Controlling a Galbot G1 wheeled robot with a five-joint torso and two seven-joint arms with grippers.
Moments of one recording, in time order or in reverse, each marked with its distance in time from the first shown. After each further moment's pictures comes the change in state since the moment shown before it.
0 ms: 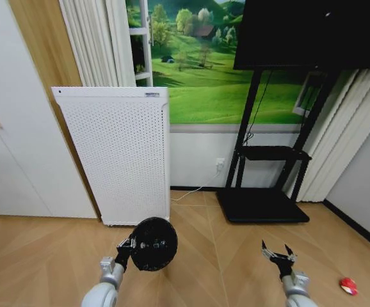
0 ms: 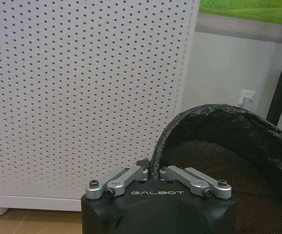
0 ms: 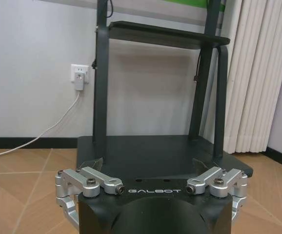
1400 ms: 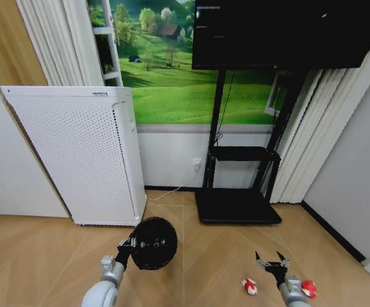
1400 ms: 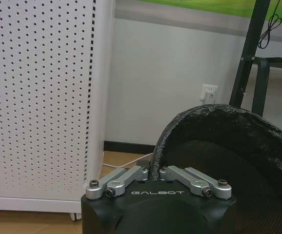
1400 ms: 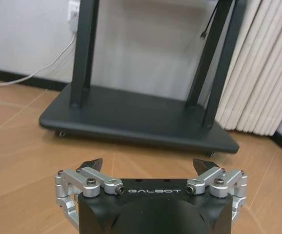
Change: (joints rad) left arm -0.025 0.018 0.025 0.030 -0.013 -0.009 0.002; right arm -0.038 -0.123 -0.183 -0.036 -0.013 -0.070 0.013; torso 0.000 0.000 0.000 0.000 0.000
